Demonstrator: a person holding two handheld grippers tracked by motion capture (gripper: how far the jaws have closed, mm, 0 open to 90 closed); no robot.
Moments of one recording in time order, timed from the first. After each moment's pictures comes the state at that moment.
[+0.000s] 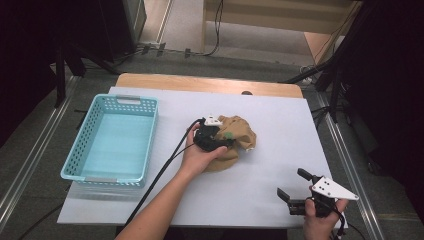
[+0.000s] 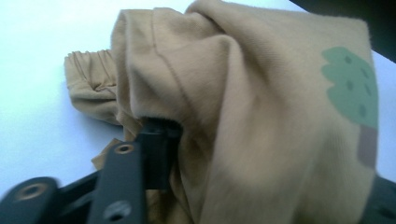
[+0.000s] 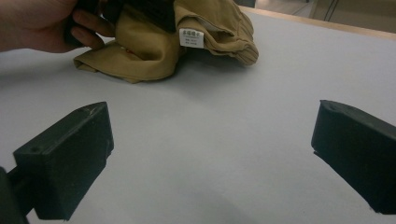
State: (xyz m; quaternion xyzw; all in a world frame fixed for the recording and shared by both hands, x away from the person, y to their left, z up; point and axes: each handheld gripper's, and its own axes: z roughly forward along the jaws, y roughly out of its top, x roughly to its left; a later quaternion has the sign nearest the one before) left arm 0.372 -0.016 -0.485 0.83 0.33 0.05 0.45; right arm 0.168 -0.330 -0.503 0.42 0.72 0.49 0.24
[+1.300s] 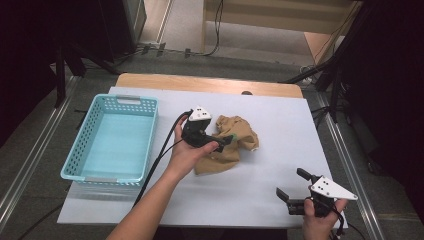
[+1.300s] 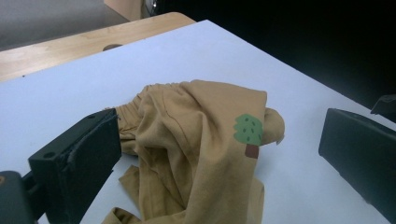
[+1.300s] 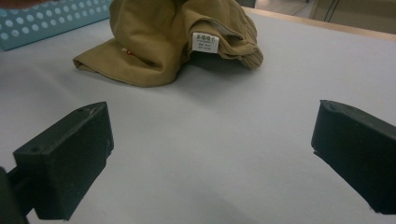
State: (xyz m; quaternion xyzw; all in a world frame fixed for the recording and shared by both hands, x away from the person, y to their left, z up) left arm 0.348 0.016 -0.421 0.80 0.30 0.07 0.51; right arm 0.169 -0.328 -0.503 0.42 0.72 0.49 0.24
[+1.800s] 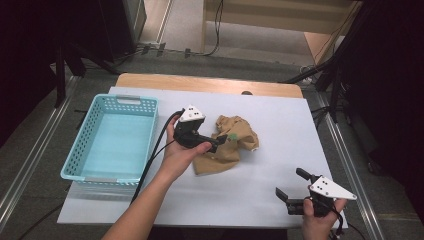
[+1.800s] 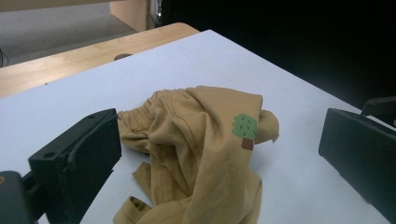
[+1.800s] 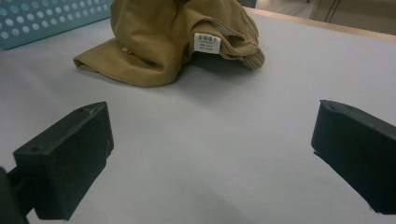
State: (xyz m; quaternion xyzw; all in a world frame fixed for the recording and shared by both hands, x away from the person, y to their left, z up) left arm 0.338 0.035 -0.408 0.80 0.30 0.09 0.52; right arm 0.169 -0.326 -0.502 0.42 0.73 0.49 0.24
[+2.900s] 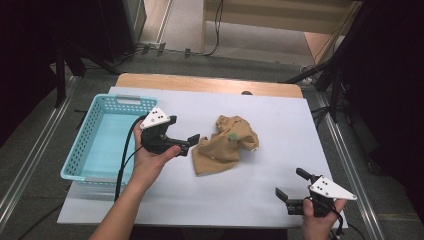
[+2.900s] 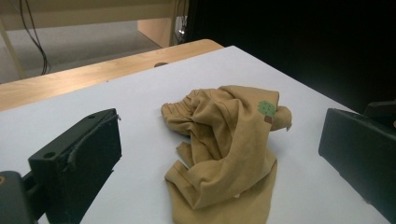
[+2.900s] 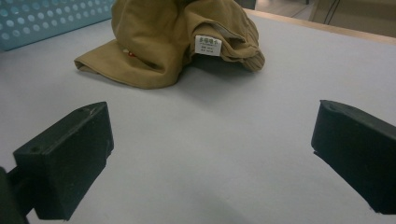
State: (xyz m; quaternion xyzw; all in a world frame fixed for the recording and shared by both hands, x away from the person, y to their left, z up) left arm 0.314 0.107 -0.391 0.77 0.33 0.13 0.53; right arm 0.169 -0.325 -0.501 0.41 0.73 0.49 0.25
